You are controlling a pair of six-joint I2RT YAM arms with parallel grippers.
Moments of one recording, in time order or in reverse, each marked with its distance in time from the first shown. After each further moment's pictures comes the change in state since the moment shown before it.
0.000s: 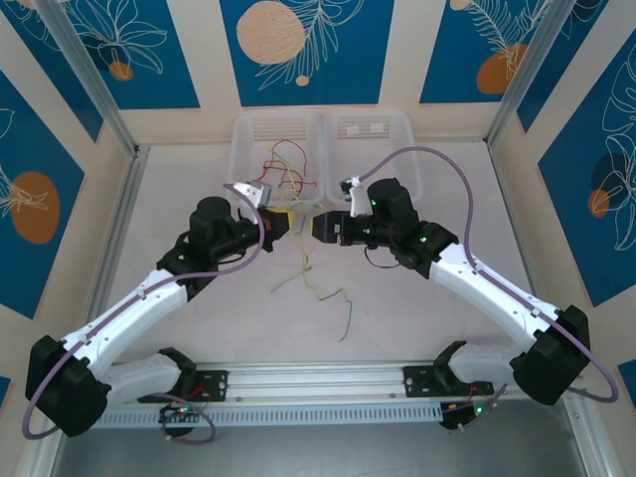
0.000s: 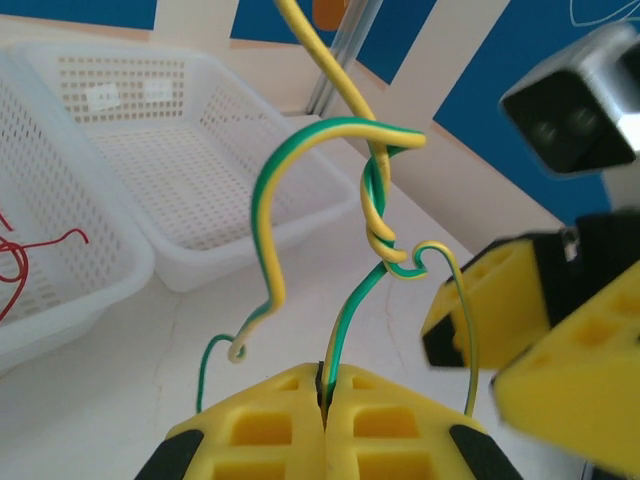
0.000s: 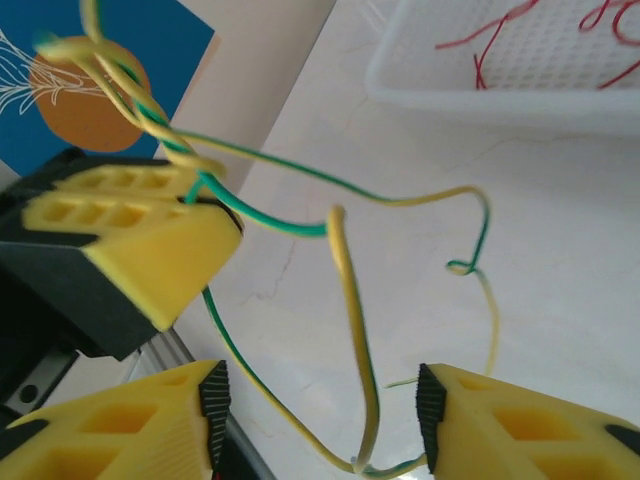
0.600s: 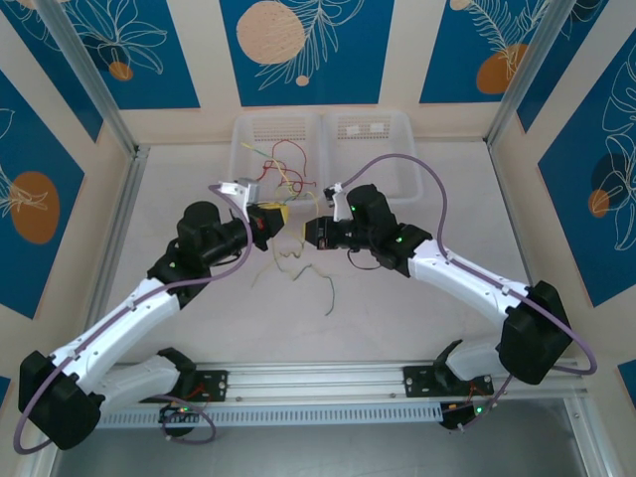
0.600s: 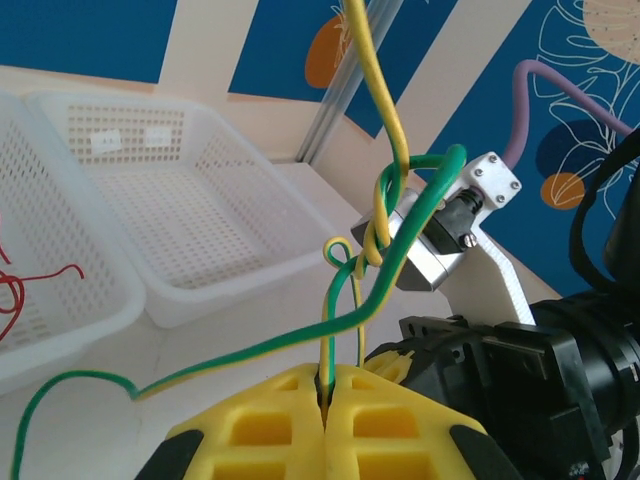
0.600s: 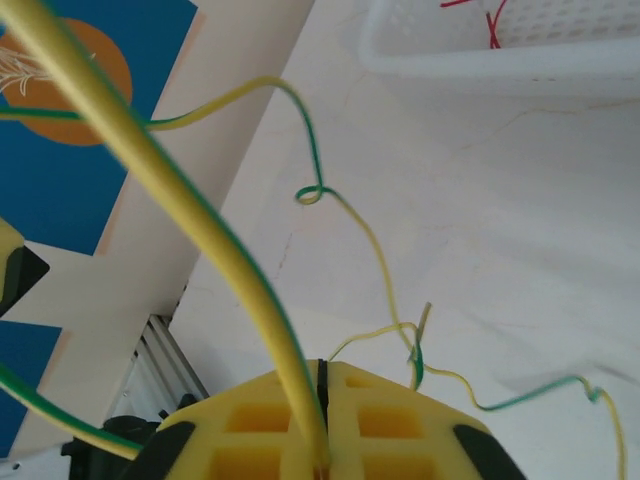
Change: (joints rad) left arm 0.000 -0.080 -0.026 0.046 -0.033 -0.078; right arm 0.039 0.126 -0.038 0.153 0.008 0.054
